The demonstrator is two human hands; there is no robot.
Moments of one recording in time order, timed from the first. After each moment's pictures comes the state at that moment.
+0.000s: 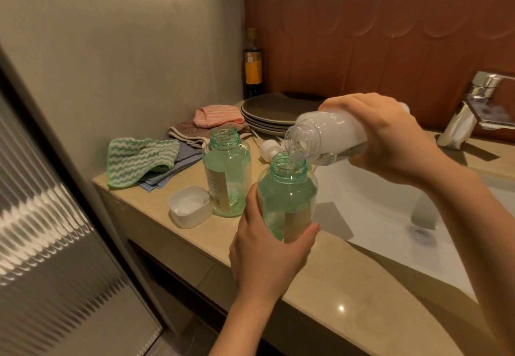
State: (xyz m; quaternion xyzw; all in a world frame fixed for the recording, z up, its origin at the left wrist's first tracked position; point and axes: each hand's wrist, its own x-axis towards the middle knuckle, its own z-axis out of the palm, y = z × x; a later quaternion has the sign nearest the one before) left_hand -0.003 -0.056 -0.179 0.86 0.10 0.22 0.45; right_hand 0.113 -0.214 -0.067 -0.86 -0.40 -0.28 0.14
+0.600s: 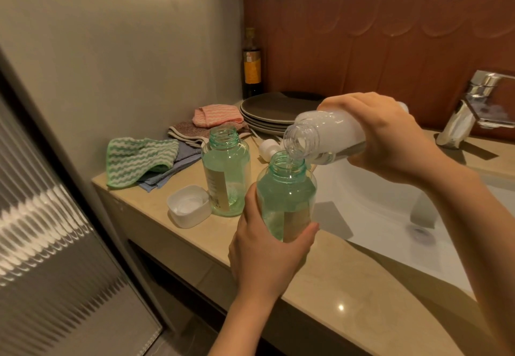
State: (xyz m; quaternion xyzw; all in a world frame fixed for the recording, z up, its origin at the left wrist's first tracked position) left_hand -0.002 -0.056 -0.182 0.86 0.10 0.24 0.45; right_hand 0.111 -0.213 -0.067 -0.87 -0.39 -0.27 0.14
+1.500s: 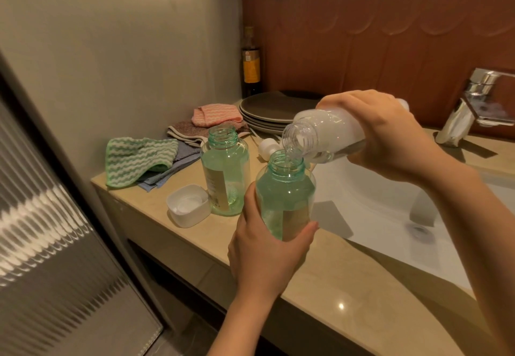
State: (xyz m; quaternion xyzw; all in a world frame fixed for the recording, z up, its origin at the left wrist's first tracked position) left_hand -0.003 -0.056 -0.181 0.86 0.11 0.23 0.44; right_hand 0.111 -0.214 -0.064 -0.87 -0.39 -0.27 0.14
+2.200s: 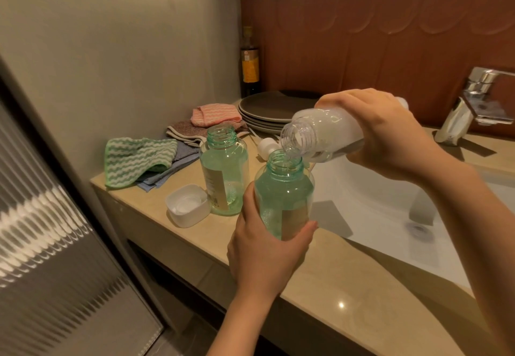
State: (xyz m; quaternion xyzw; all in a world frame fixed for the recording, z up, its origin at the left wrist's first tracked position) left_hand -0.005 -0.057 -0.178 0.86 0.11 0.22 0.45; right_hand 0.108 -0.213 -0.063 -0.87 -0.39 -0.28 0.12
